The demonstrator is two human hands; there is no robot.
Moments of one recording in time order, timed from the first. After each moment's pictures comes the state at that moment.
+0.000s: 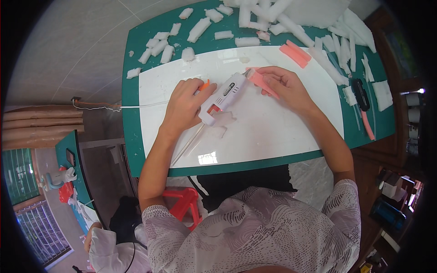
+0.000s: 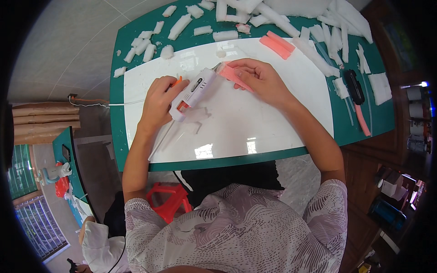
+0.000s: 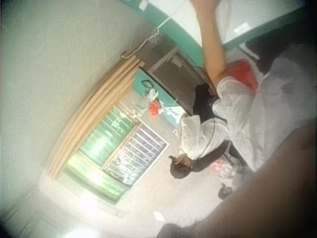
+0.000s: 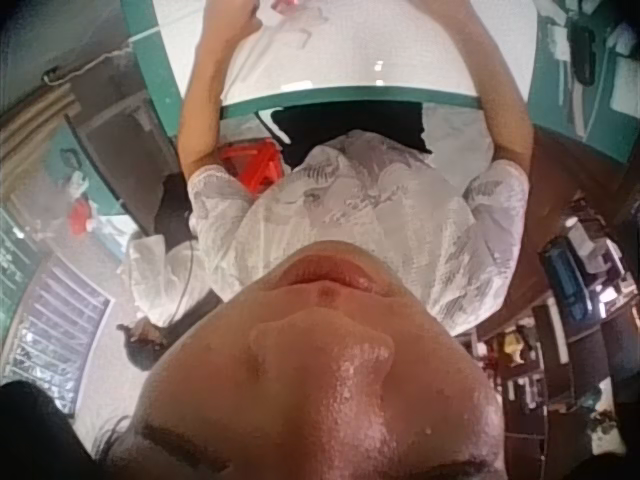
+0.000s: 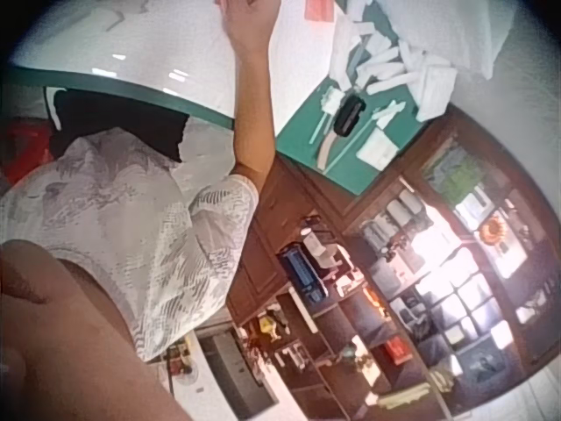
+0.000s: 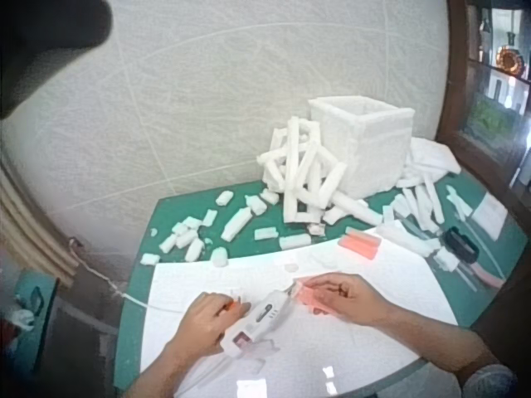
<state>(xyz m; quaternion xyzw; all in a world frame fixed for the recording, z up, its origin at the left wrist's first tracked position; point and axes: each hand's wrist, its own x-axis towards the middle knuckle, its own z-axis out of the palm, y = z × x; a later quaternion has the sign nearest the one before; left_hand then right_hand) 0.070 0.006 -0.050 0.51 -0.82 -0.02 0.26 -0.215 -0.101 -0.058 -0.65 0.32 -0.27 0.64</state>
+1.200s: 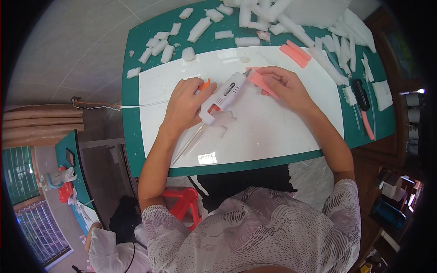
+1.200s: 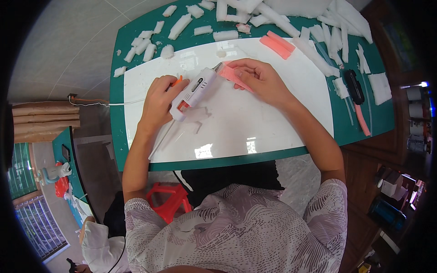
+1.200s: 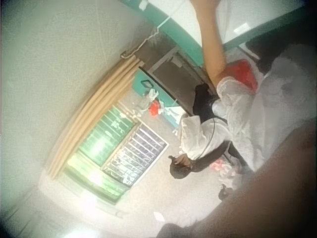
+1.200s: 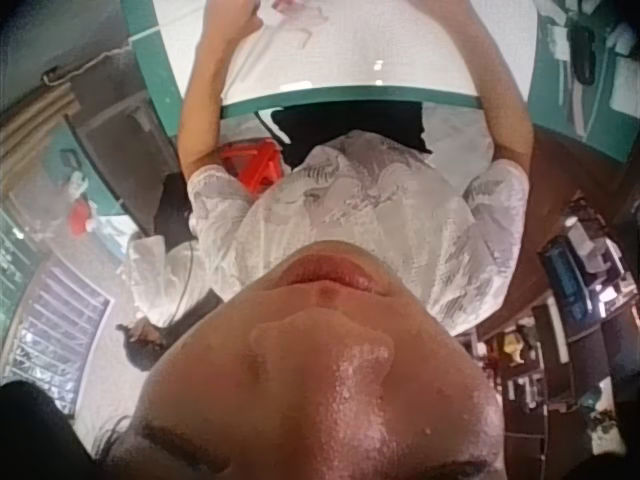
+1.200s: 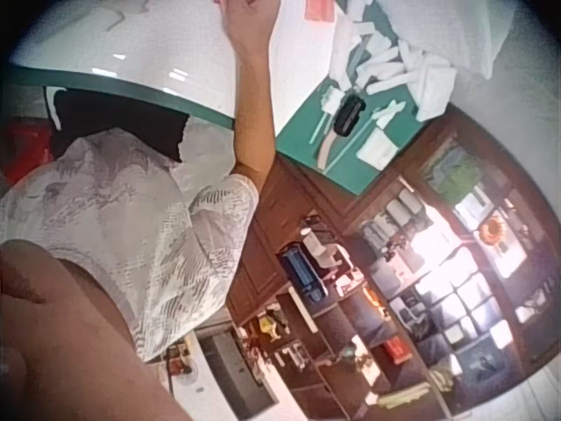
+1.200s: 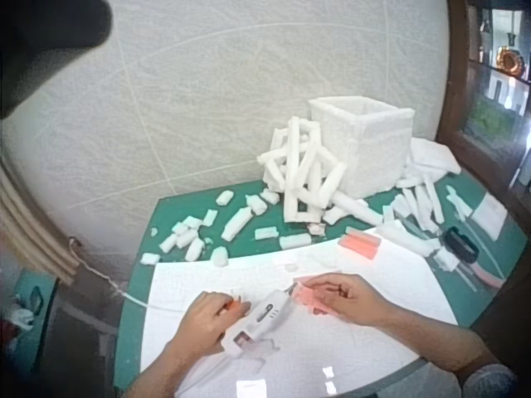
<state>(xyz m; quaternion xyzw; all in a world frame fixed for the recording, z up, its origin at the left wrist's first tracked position) 0.069 0.003 -0.052 0.49 -0.82 0.02 0.29 -0.215 -0.100 -0.056 -0.65 0.32 -0.27 0.64</state>
